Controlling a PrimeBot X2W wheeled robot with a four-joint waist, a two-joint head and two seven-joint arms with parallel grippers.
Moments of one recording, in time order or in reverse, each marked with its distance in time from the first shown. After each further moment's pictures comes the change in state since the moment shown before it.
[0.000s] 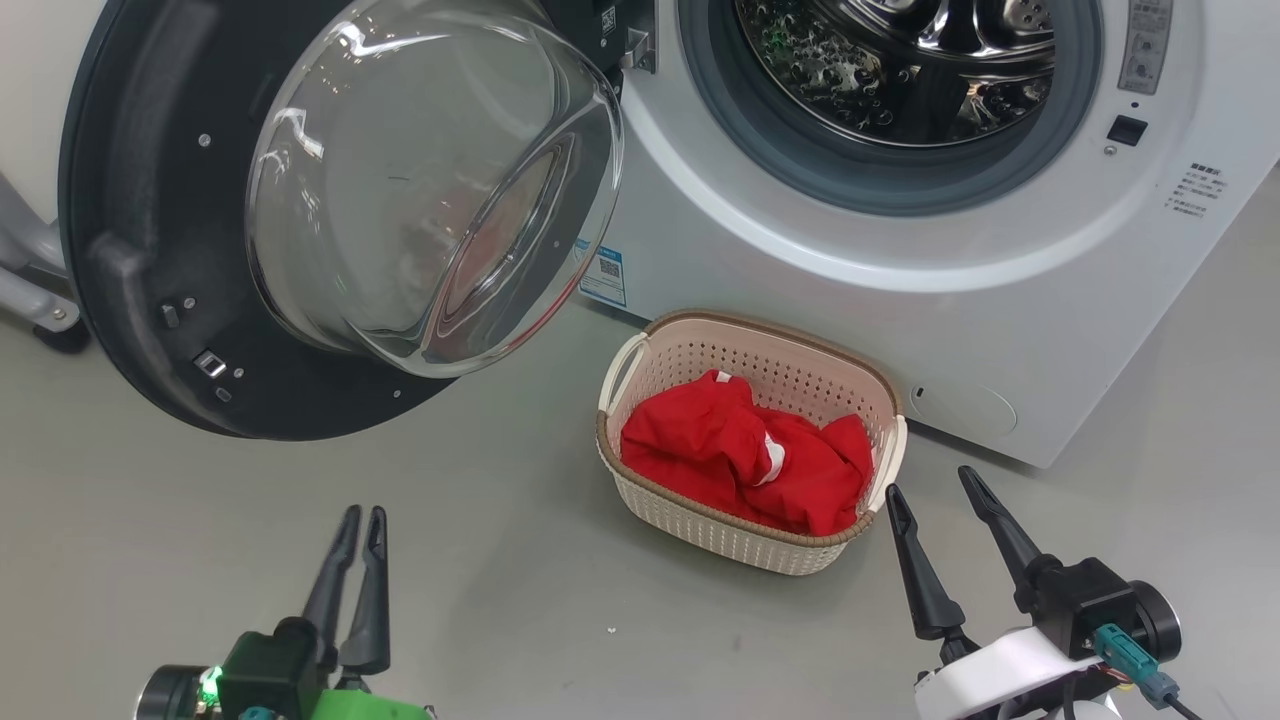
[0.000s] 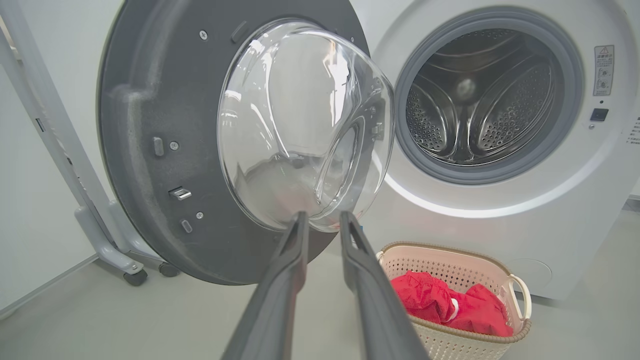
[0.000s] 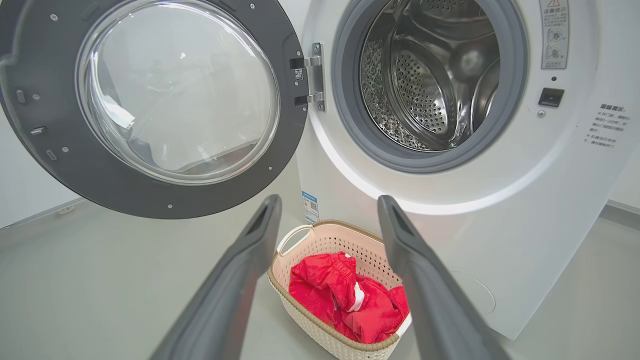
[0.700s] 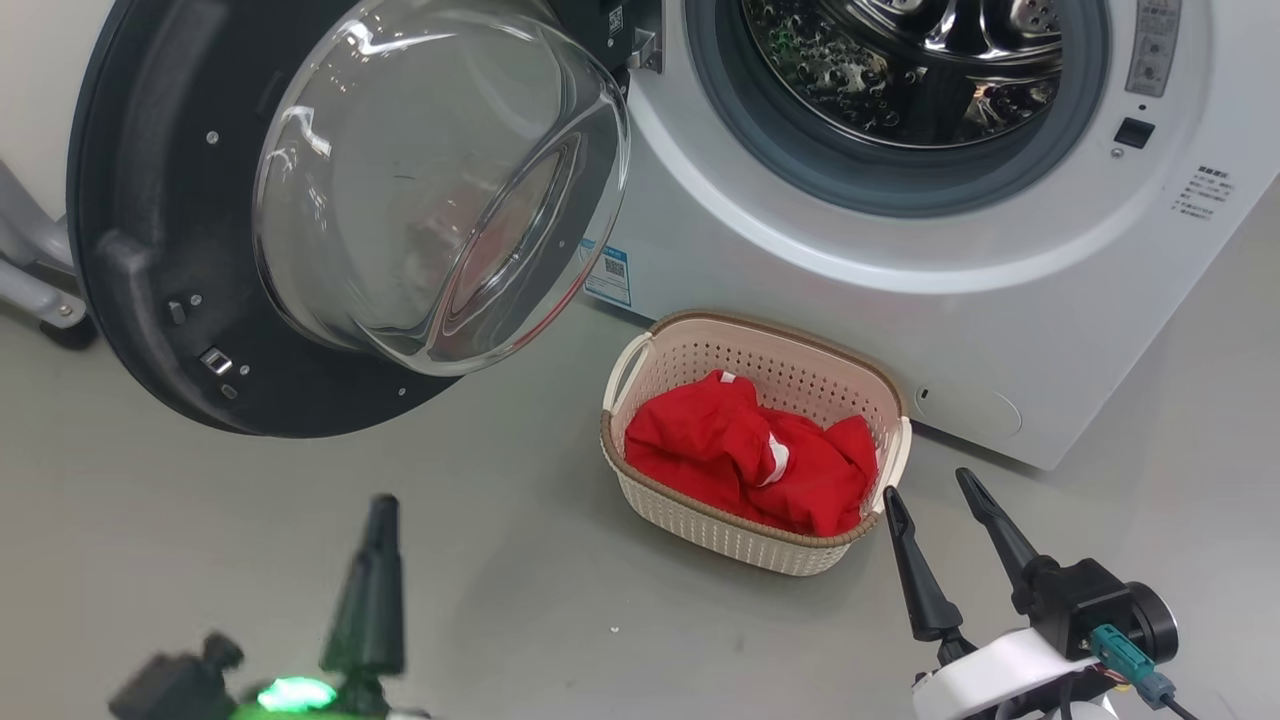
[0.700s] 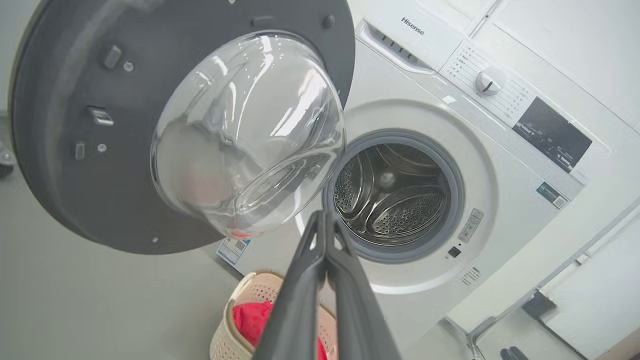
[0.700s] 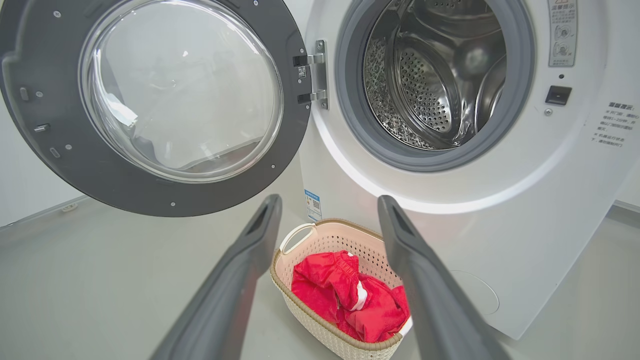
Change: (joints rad) left arm 0.031 -0.005 -0.055 -0.123 -0.634 -0.222 -0.012; right arm -0.001 0.001 0.003 0.006 0.000 0.000 0.000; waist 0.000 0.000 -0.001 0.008
